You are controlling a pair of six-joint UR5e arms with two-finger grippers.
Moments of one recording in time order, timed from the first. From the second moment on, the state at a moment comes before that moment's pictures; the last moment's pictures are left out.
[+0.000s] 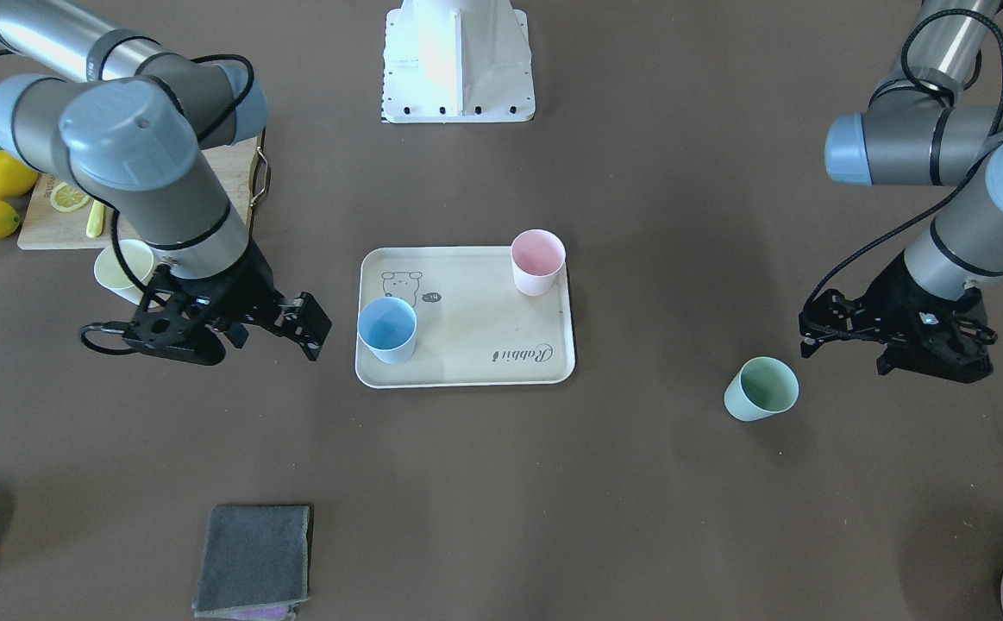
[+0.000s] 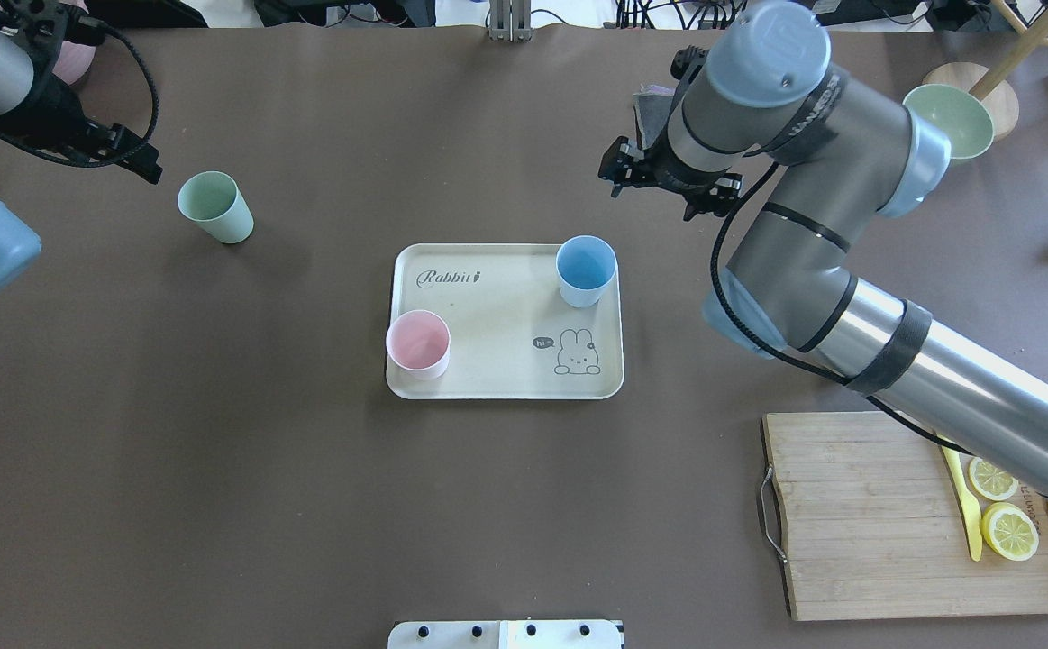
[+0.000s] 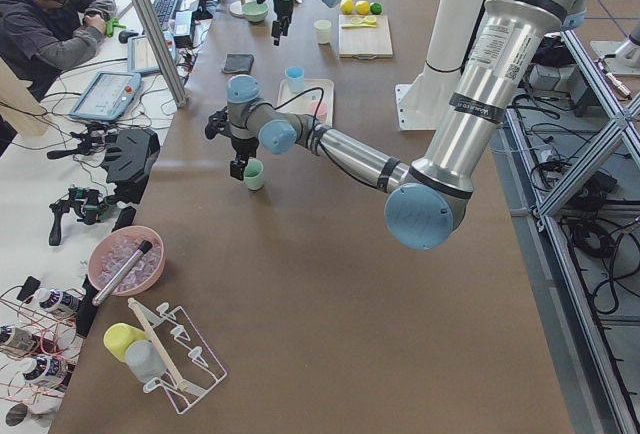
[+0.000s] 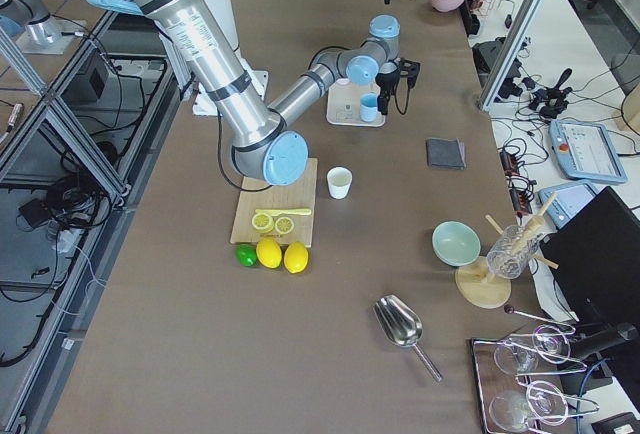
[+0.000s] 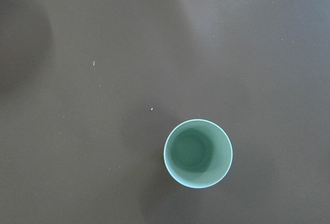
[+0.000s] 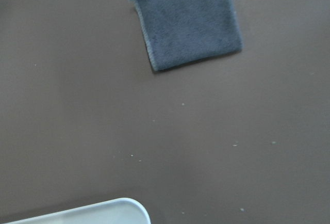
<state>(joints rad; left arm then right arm) -1.08 -1.97 -1.52 -1.87 -2.18 -0.51 0.88 -0.99 1.68 -1.49 2.06 1.22</state>
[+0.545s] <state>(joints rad) -1.03 -2.02 -1.41 -1.93 -2.18 -0.51 1.02 -1.19 1.89 -1.61 2.14 0.95</state>
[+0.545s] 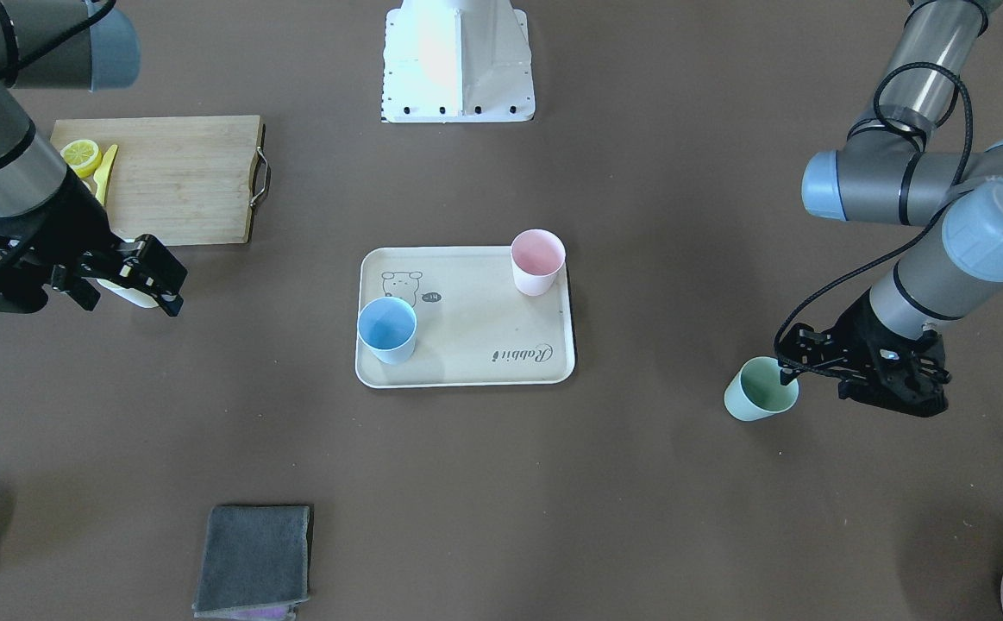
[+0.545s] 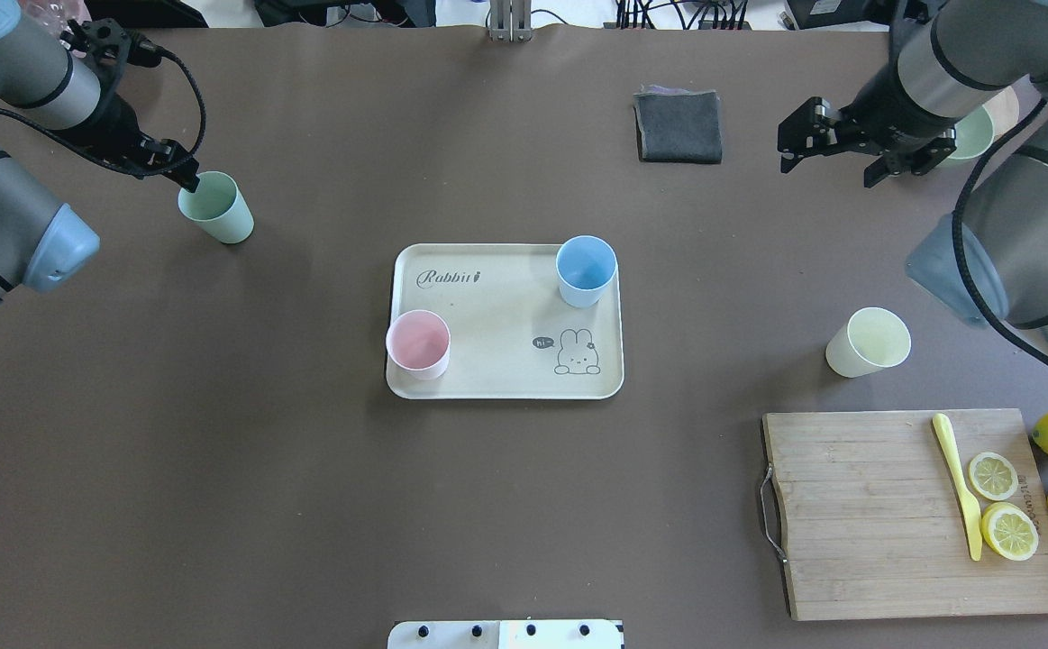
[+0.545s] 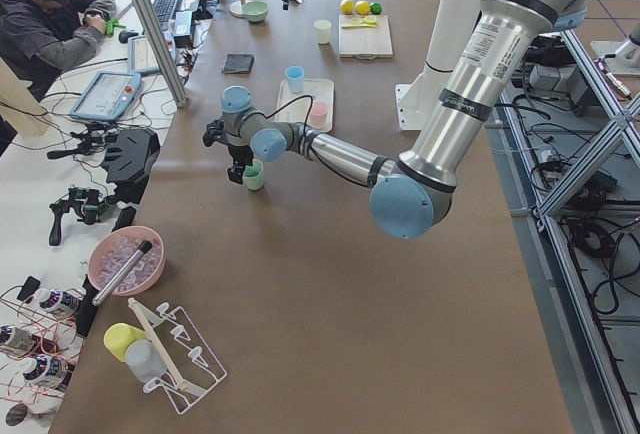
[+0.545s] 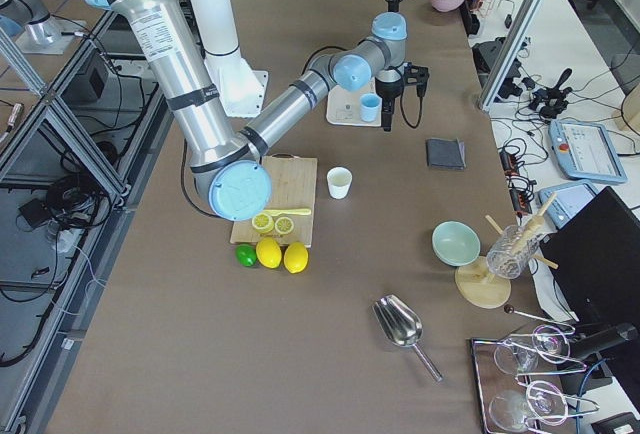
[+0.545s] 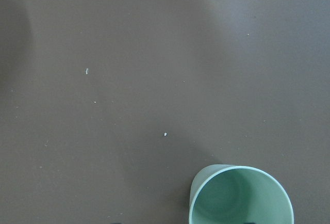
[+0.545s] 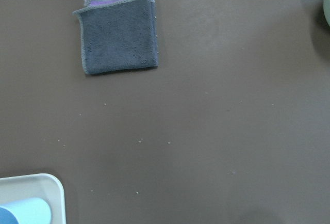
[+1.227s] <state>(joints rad) -0.99 -2.03 -1.37 -2.02 -2.18 -0.59 1.15 -1.33 1.91 -1.59 2.23 0.71</state>
